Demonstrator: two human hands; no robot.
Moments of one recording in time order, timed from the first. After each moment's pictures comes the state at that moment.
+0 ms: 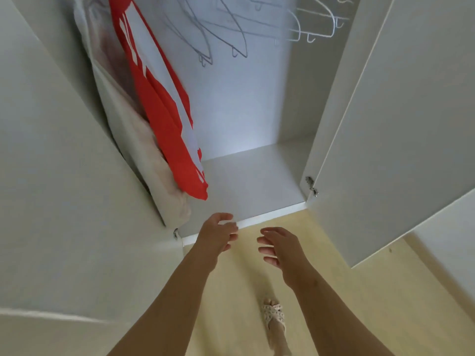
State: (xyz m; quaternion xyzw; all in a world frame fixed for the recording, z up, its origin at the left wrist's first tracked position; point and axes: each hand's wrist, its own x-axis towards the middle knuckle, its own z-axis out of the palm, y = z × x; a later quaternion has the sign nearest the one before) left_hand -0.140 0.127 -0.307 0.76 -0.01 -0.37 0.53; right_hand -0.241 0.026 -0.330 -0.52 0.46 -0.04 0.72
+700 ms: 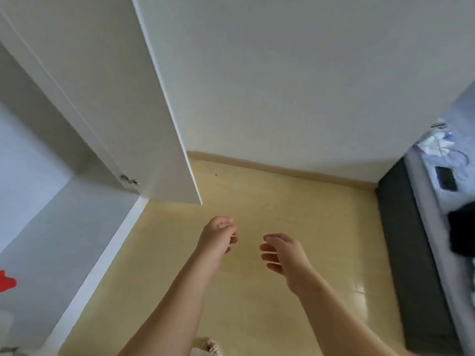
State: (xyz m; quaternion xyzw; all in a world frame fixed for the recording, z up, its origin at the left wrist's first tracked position) left_hand -0.481 0.136 -0.321 0.68 -0.37 -0.56 0.30; right_hand -0.622 0.169 -0.343 -0.22 0.68 -0.36 0.60
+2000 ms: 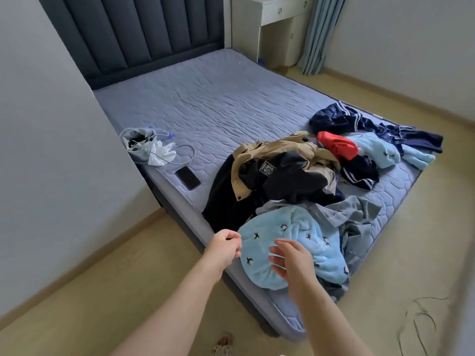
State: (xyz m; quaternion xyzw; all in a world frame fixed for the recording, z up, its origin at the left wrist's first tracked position) left_hand -1.243 0.183 -0.351 0.39 -0.69 -0.60 -0.10; right_hand -1.277 0.328 -0.344 0.21 0.67 -0.66 0.26
